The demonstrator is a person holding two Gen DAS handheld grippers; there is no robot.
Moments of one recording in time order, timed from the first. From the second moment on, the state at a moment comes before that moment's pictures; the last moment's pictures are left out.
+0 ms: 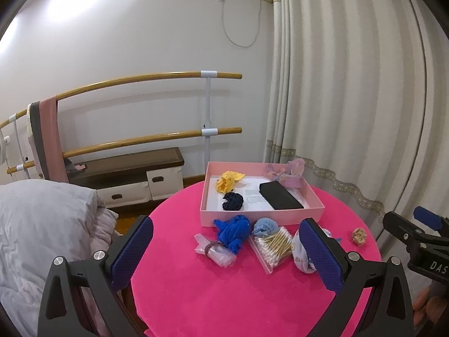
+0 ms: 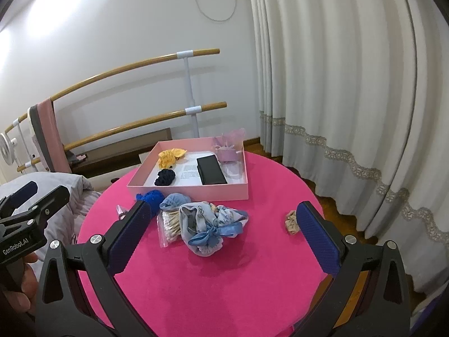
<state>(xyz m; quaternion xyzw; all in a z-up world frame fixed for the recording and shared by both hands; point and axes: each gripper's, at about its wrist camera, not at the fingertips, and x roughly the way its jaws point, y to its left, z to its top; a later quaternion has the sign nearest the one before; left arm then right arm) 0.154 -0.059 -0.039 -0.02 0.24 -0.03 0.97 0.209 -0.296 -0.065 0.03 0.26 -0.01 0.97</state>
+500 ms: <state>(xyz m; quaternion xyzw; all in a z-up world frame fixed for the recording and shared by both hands) 0.173 -0.053 -0.060 -0.02 0.26 -0.02 0.96 0.222 -0.292 -0.078 0.02 0.28 -0.01 0.96</state>
